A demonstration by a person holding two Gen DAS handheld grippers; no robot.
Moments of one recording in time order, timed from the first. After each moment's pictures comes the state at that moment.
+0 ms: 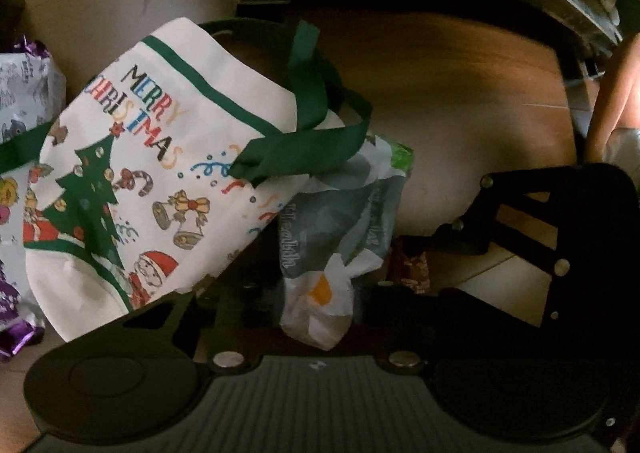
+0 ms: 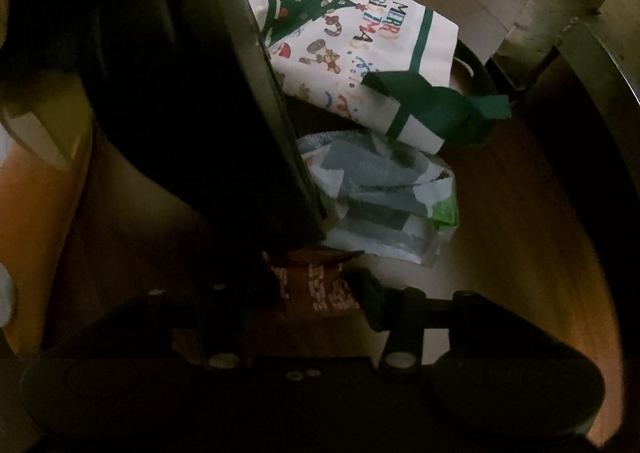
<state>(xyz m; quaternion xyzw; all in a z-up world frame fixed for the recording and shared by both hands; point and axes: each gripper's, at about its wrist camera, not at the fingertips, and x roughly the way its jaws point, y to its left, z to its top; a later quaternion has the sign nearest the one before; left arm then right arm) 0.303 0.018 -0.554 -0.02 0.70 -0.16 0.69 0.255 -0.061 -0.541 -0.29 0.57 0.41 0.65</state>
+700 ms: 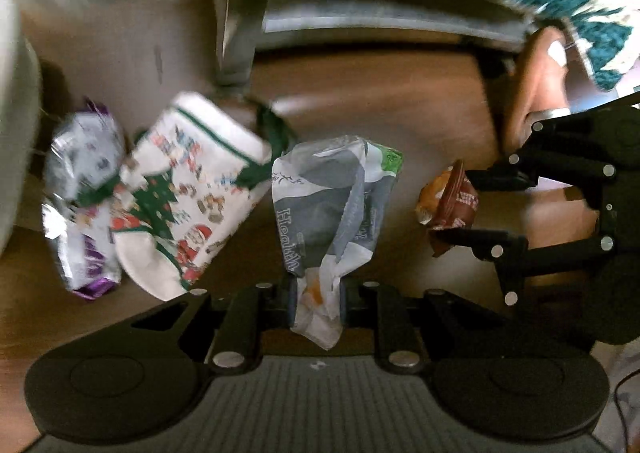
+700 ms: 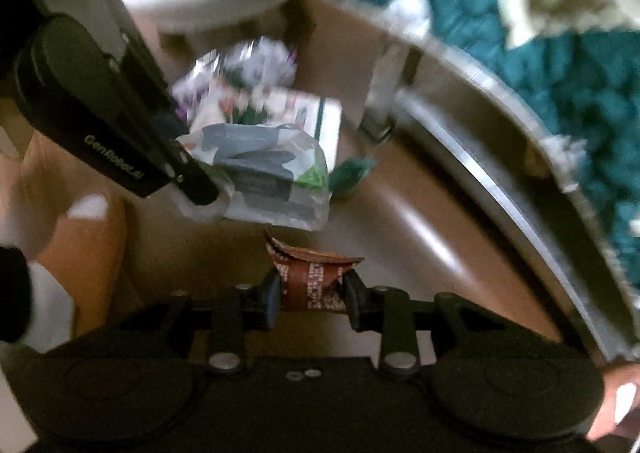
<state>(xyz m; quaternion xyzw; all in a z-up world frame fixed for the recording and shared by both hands) 0.274 0.034 -0.408 0.00 0.68 -0.20 0.71 0.249 -0.111 -0.373 -0.22 0.55 0.33 0.74</state>
